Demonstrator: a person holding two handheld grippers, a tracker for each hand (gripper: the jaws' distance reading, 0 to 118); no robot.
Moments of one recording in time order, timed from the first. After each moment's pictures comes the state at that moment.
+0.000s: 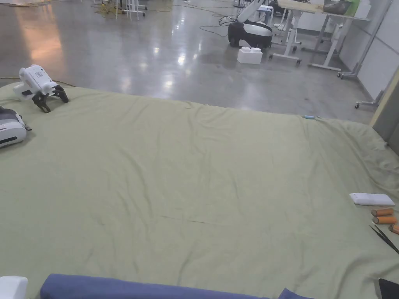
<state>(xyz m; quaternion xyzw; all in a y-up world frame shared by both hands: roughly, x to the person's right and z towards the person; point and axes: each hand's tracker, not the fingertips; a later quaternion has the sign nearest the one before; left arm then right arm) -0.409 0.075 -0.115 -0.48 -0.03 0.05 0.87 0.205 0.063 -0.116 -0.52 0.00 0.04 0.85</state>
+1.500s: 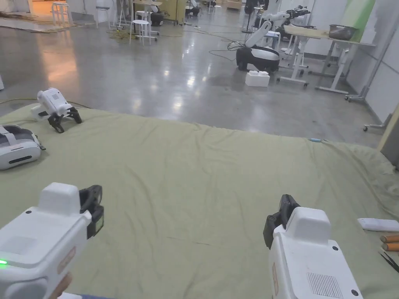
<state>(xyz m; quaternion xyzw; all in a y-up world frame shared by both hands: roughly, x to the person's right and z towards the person) -0.335 0.229 -0.153 -0.12 0.02 0.01 0.99 0.023 0.237 -0.177 -0.03 0.00 0.02 1.00</state>
